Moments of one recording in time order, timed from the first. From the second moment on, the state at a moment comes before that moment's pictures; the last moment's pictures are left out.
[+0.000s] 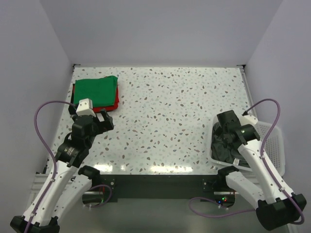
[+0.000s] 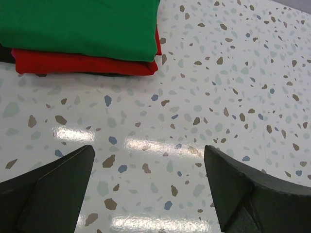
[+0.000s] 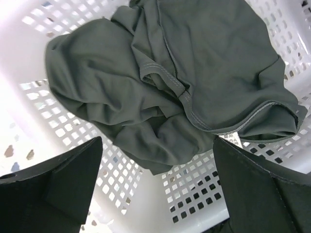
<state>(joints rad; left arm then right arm) -0.34 0.59 0.67 -0.55 -0.32 -0.44 0.29 0.88 0.87 -1.20 0.62 0.98</state>
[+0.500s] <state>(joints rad) -0.34 0.57 0.67 -0.54 -0.30 -0.44 0.11 0.98 0.66 -0.92 0.54 0.95</state>
